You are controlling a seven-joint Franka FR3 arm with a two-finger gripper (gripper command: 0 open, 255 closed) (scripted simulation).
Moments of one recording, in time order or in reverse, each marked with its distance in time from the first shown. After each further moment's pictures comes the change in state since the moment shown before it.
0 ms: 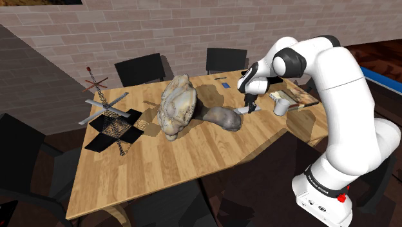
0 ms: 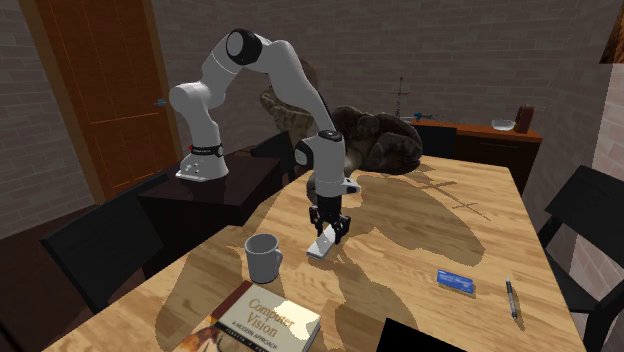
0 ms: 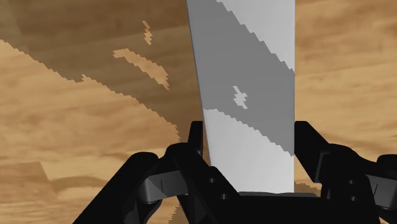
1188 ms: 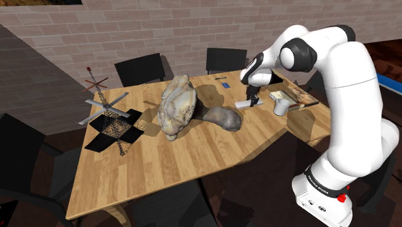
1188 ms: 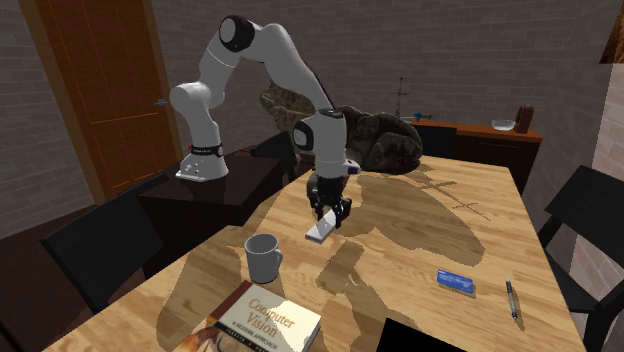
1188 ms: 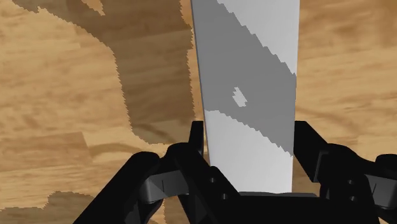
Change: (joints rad) arm 0.043 -0.132 -0.059 -0.052 -0.049 -0.084 0.029
